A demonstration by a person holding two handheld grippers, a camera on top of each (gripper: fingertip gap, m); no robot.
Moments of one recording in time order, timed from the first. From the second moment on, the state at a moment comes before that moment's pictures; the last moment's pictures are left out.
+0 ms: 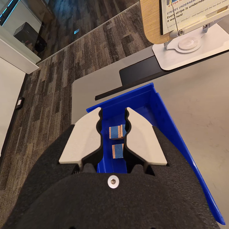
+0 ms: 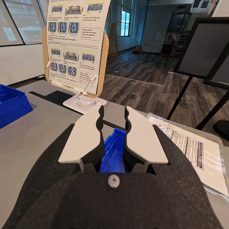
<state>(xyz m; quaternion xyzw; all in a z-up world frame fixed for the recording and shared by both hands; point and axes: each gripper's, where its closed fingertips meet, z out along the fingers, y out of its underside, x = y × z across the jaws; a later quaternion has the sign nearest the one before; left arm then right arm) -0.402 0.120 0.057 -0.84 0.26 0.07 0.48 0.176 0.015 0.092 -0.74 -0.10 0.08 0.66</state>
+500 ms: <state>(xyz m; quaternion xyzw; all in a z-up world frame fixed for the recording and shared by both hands) -0.399 0.122 -0.008 -0.89 0.30 0.01 0.35 0.169 0.020 0.080 -0.76 -0.11 0.08 0.63</state>
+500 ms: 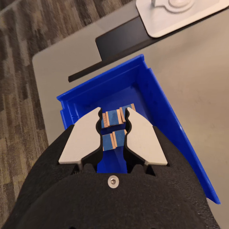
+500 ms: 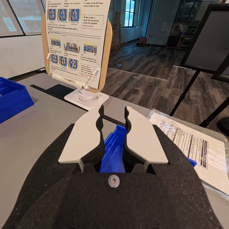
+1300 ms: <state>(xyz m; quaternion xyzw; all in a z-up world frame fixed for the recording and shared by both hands) -0.354 0.042 -0.073 -0.76 0.62 -0.07 0.19 0.159 0.026 0.062 -0.78 -0.12 0.11 0.60</state>
